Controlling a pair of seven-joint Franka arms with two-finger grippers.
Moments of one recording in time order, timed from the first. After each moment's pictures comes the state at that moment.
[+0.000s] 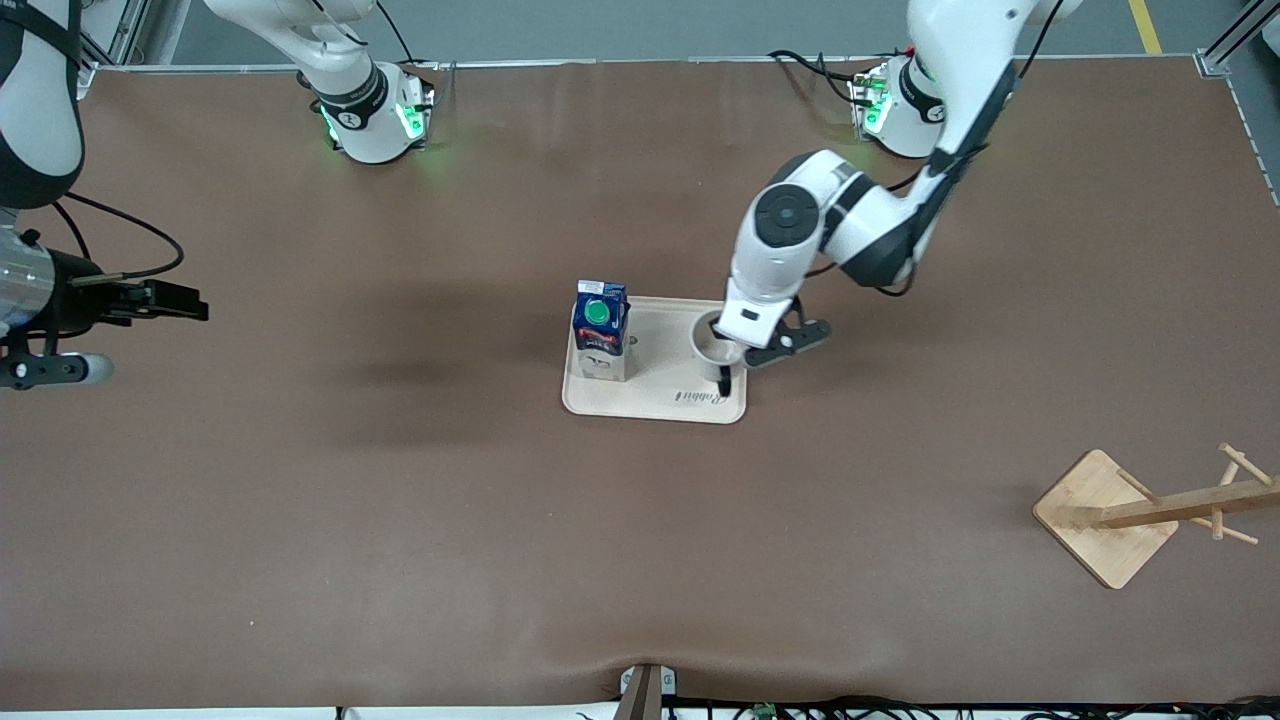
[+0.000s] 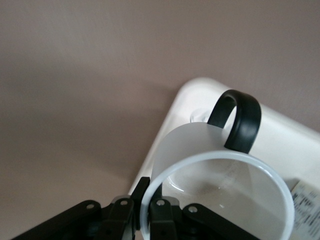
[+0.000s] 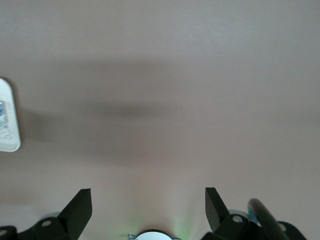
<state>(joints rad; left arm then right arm) -0.28 0.35 -0.36 -1.96 0.16 2.29 -1.08 0.01 0.21 -0.05 -1.48 0.06 1.44 -0.10</state>
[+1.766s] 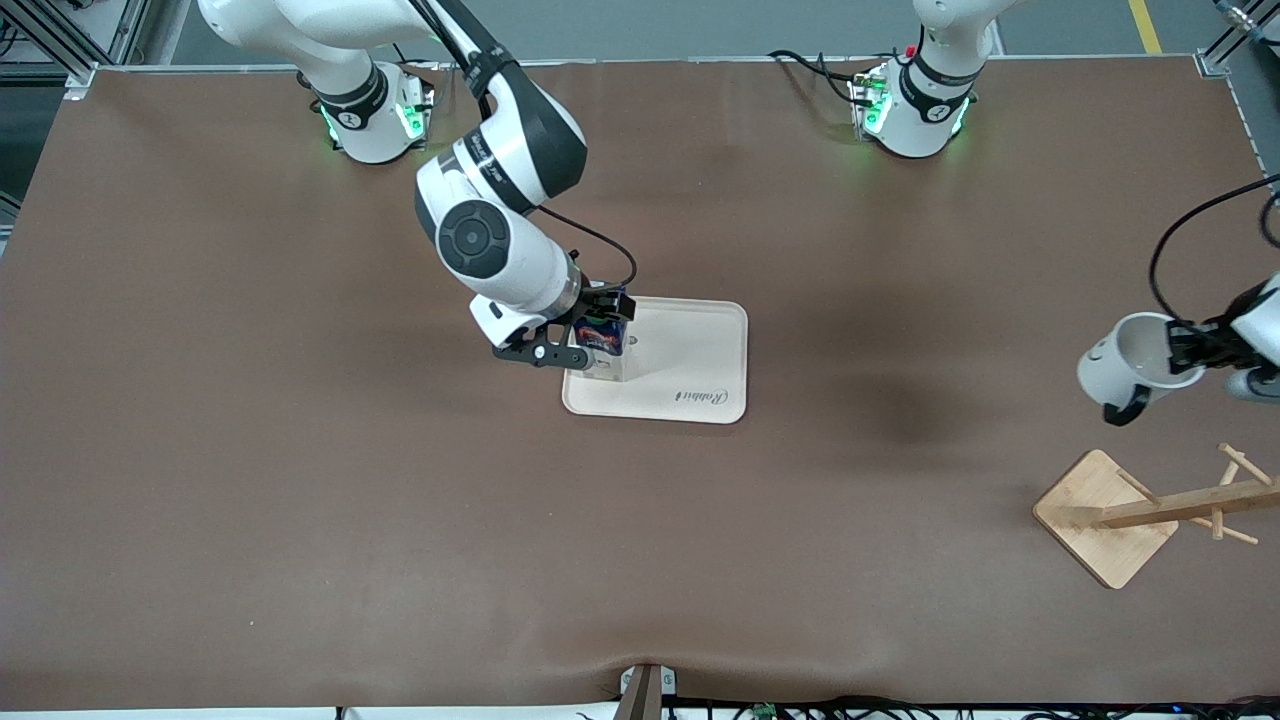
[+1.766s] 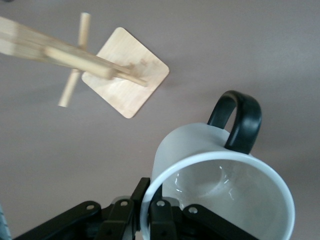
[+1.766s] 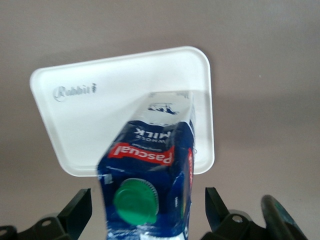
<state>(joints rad) 0.47 0.19 -0.35 -1.63 0.15 1.83 0.29 0.68 0.45 -0.04 -1.63 0.35 2.00 0.68</state>
